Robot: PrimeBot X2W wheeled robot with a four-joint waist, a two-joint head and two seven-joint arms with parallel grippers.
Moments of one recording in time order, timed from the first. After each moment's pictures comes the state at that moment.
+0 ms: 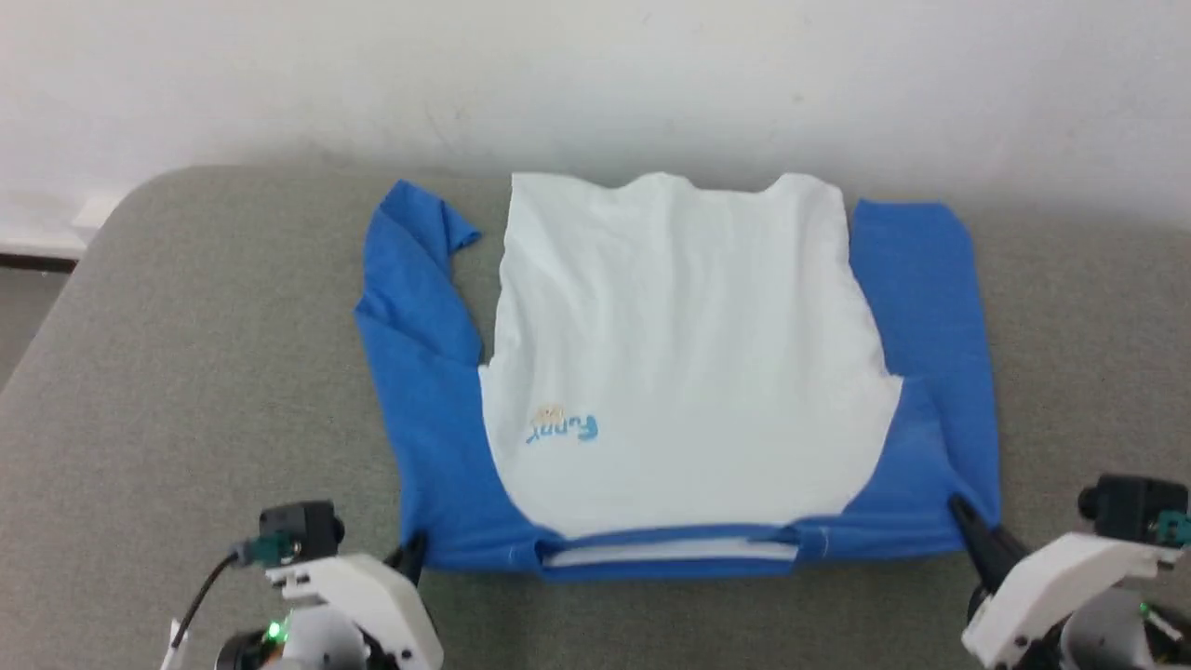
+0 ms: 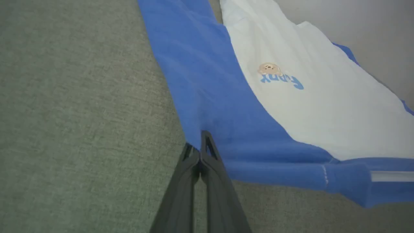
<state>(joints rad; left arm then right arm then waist) -0.13 0.29 -0.35 0.29 -0.74 0.17 0.14 0.02 -0.03 -0.18 0.03 0.46 0.13 0.37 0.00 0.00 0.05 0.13</state>
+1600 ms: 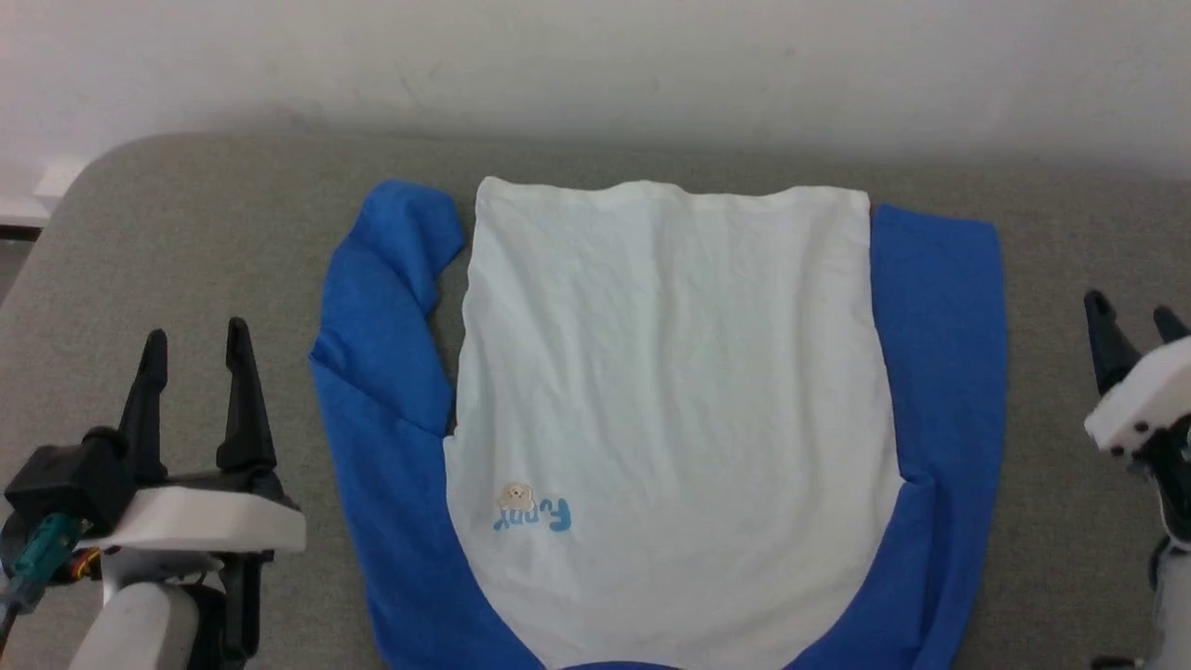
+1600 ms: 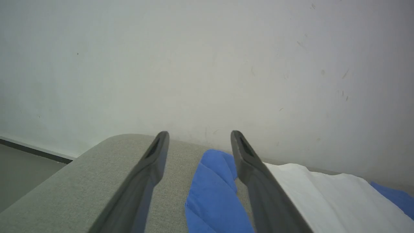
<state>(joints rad) -0.09 0.43 -0.15 -0.04 -0.57 0.25 -0.25 -0.29 -0.06 -0.40 0.08 0.20 0.13 0.46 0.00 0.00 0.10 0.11</state>
